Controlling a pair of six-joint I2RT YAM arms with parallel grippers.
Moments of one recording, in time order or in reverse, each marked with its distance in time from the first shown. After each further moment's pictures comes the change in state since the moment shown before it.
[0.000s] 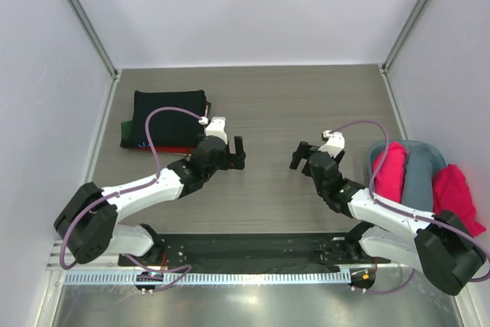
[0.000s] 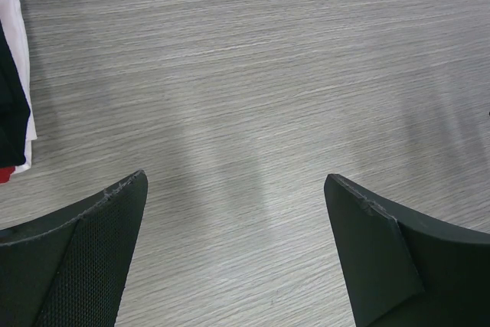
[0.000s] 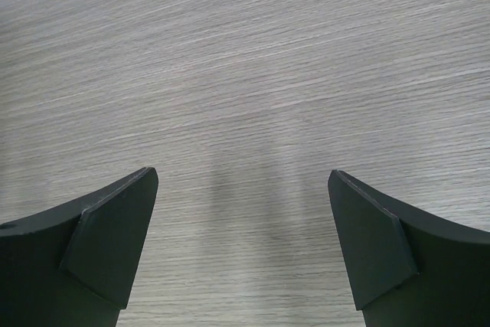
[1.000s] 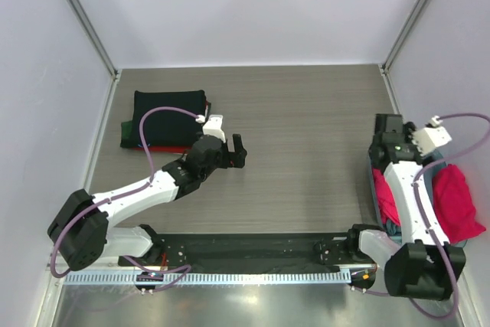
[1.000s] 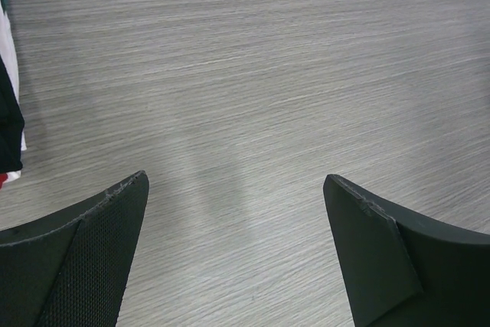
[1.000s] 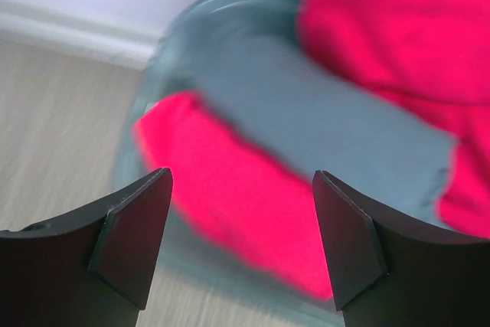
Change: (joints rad) left arm 0.000 -0.064 0.000 -0.001 0.029 -0.010; right arm -0.694 -0.020 0.517 -0.949 0.343 0.344
